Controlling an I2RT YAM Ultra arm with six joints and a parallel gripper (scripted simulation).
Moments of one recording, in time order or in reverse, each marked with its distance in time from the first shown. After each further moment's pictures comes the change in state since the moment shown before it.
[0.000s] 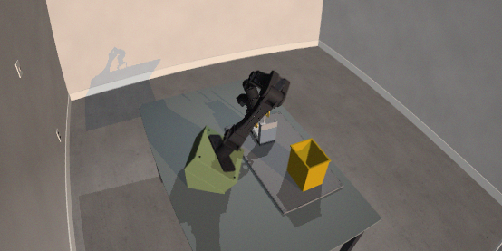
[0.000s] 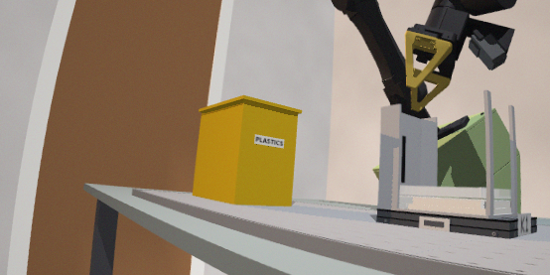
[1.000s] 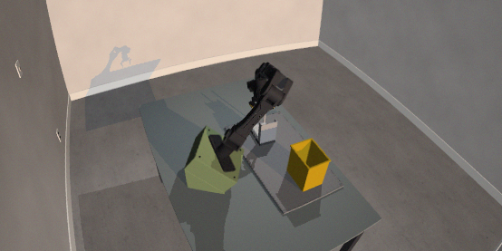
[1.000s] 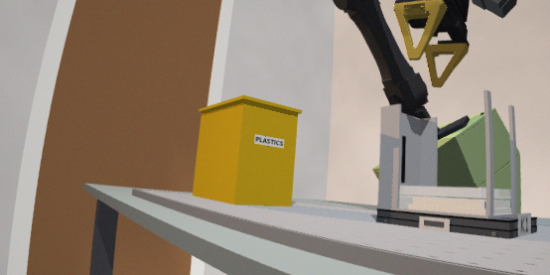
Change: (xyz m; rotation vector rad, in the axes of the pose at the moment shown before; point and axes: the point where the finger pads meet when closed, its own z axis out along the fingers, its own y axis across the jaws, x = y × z) arm -0.012 -0.052 -0.024 -0.084 -0.182 0.279
